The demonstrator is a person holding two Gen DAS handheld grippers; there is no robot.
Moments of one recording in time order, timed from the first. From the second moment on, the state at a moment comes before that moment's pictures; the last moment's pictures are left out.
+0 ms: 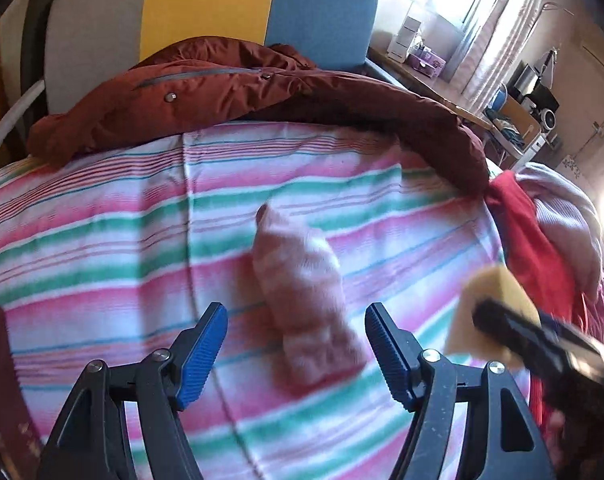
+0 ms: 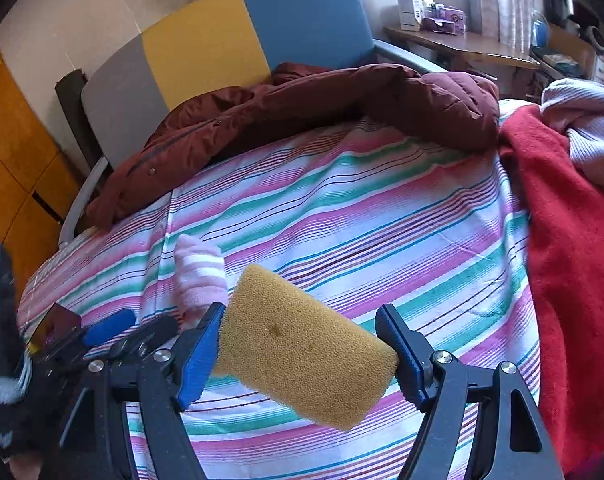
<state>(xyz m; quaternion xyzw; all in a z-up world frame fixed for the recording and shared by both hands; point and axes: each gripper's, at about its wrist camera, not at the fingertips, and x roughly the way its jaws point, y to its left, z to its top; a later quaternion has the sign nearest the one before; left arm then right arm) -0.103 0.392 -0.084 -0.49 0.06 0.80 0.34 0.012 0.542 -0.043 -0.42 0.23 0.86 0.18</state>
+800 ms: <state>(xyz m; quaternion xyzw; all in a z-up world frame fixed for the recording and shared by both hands) -0.130 0.442 -0.125 -0.49 0.12 0.81 0.30 0.009 0.543 -0.056 -0.43 0.22 0.86 0.18</state>
